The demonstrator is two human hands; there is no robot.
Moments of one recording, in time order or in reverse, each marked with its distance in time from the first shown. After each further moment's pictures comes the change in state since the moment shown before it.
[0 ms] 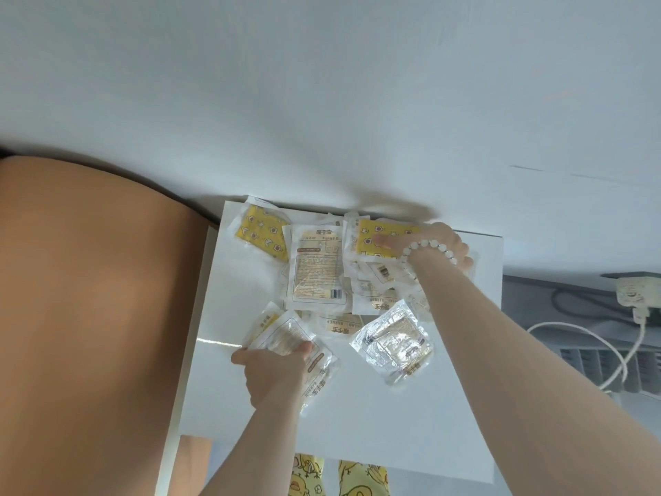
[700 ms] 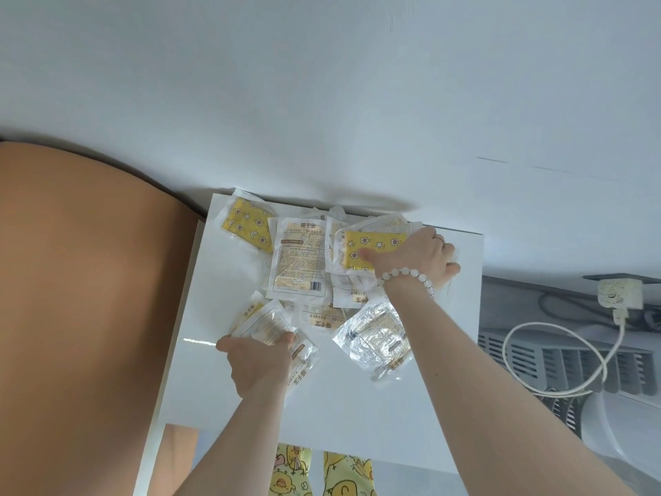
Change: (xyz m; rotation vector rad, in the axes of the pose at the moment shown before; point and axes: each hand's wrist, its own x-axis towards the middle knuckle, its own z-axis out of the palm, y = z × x) left_hand -0.013 -0.003 0.005 -0.039 0.062 0.102; right_hand -0.015 0.030 0.012 -0.058 0.194 -0.180
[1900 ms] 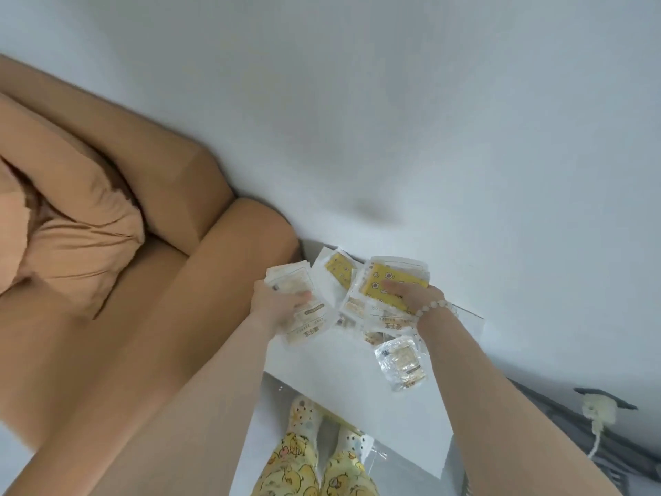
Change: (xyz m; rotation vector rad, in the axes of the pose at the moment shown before) left_hand -0.088 0.026 -0.216 -0.459 -0.198 0.245; right_hand -0.174 -0.013 -0.172 0.643 -0.578 -0.079
